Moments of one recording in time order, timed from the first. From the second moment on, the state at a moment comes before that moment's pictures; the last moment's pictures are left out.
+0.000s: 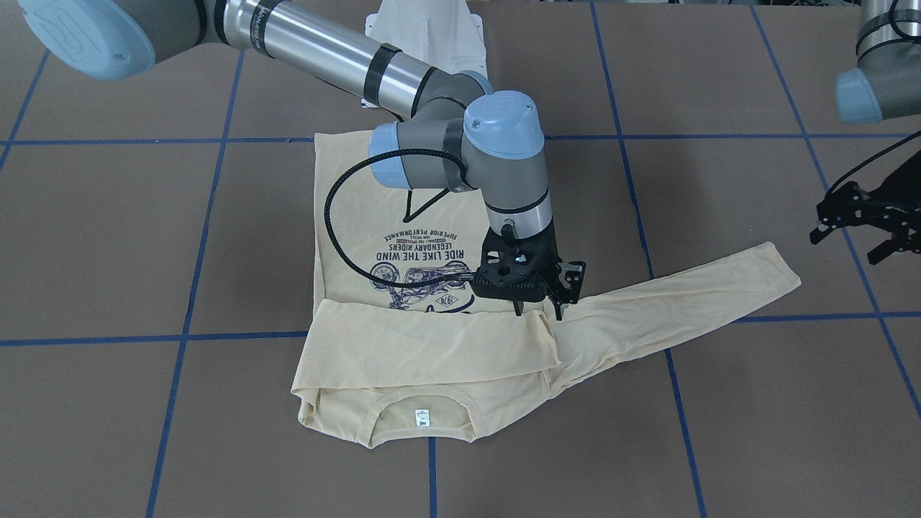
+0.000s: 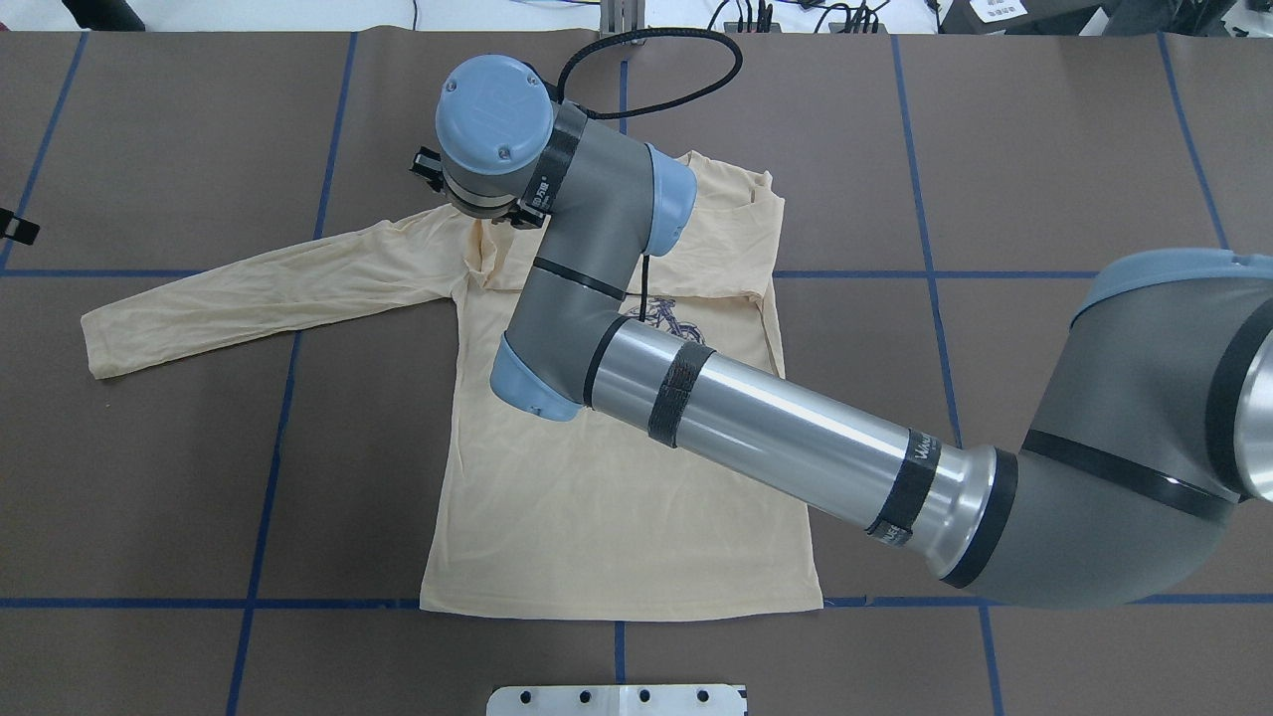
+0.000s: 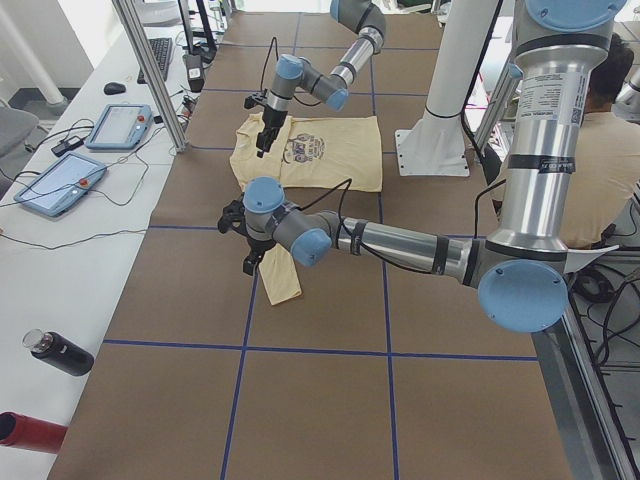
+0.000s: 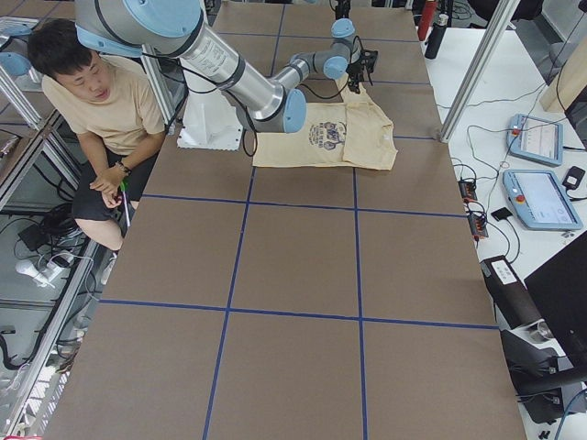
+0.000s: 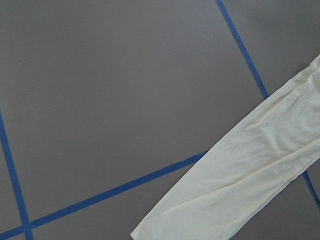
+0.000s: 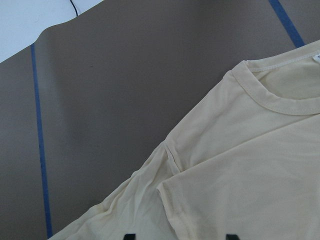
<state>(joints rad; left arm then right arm) -1.23 -1.64 -1.61 -2.12 -2.33 -0.33 0.57 -0.35 0.92 -1.06 1.70 1.59</state>
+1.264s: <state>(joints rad) -1.12 -1.71 -1.31 -2.24 -2.25 -0.41 0.57 -0.38 0.95 -1.06 1.70 1.60</state>
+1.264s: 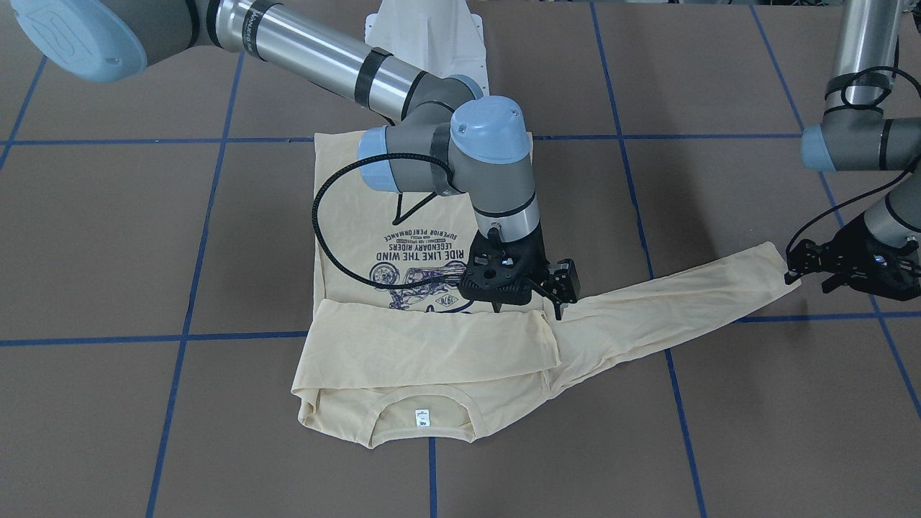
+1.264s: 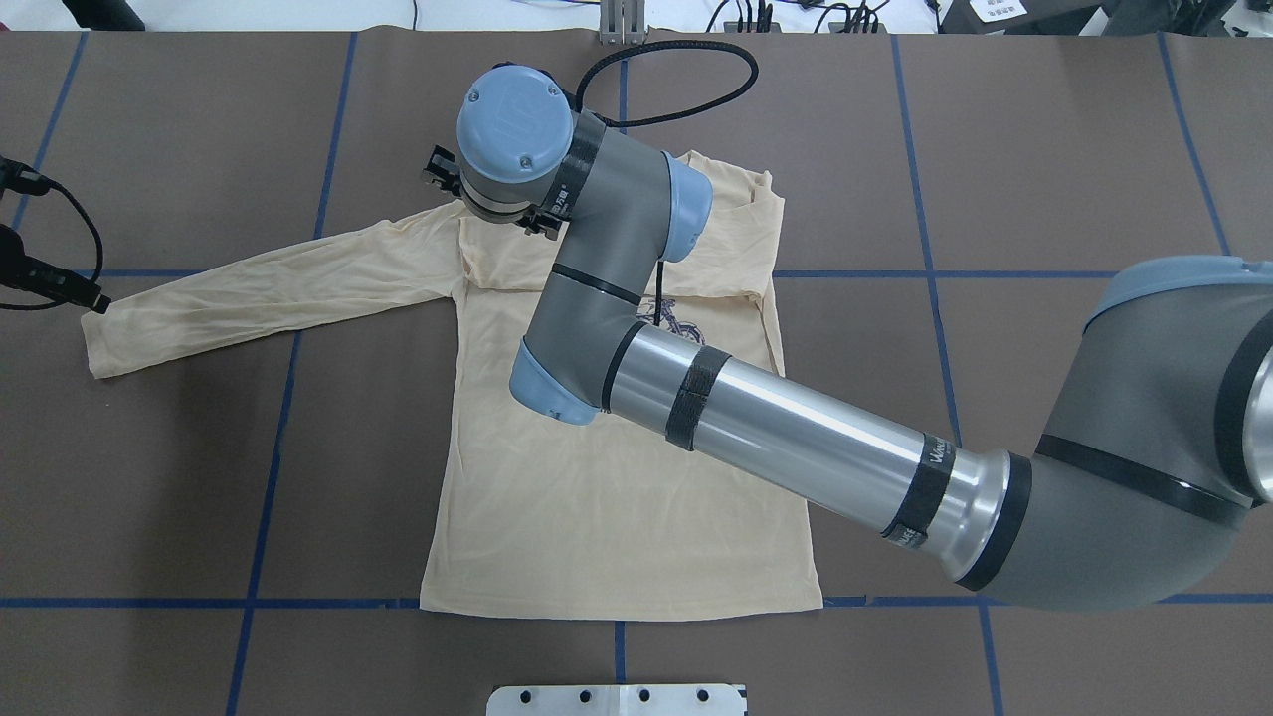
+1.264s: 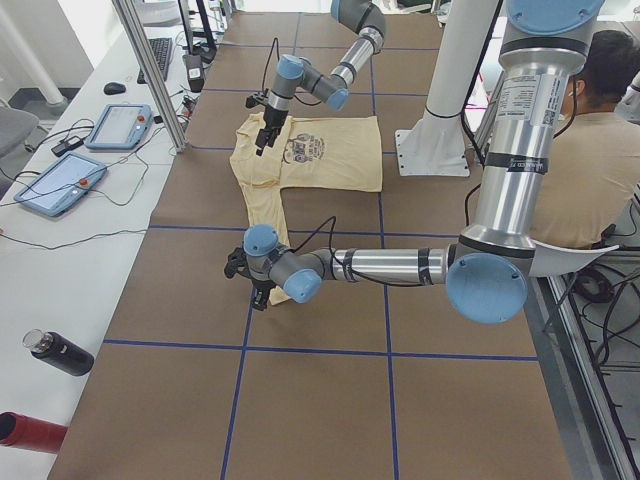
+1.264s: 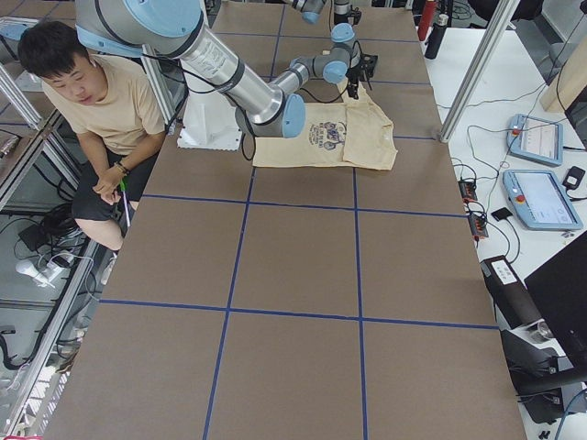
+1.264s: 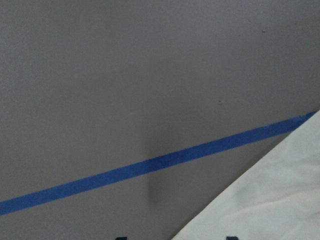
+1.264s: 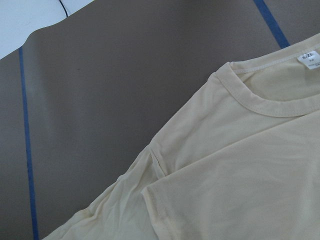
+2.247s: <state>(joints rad) -1.10 -1.71 -1.29 -2.24 -2.25 -0.40 0.57 -0.40 0.95 -1.06 1.70 1.60</state>
